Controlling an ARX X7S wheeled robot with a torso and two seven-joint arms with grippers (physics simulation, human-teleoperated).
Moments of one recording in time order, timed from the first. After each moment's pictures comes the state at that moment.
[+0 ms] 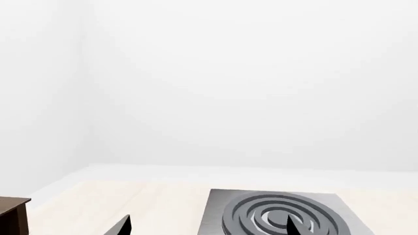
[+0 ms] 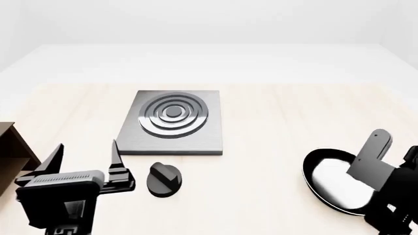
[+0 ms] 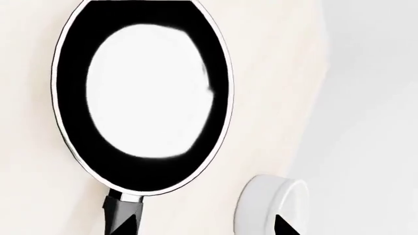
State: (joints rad) left arm 0.04 -0.28 -0.02 0.56 -0.23 -0.28 -0.25; right arm 1.20 1.20 -1.16 -0.58 0.67 1.54 0.01
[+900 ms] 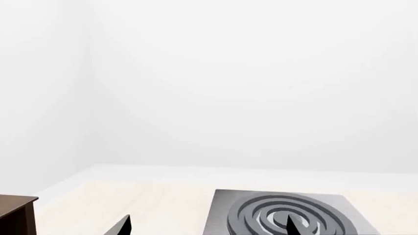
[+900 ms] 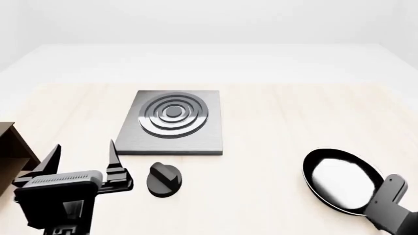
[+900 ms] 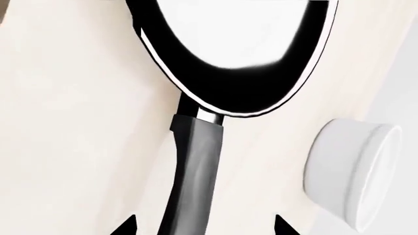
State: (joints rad) left arm 0.04 -0.29 -0.01 0.54 -0.24 -0.26 -0.27; right arm 1.00 1.31 -1.24 -0.45 0.83 1.37 0.16
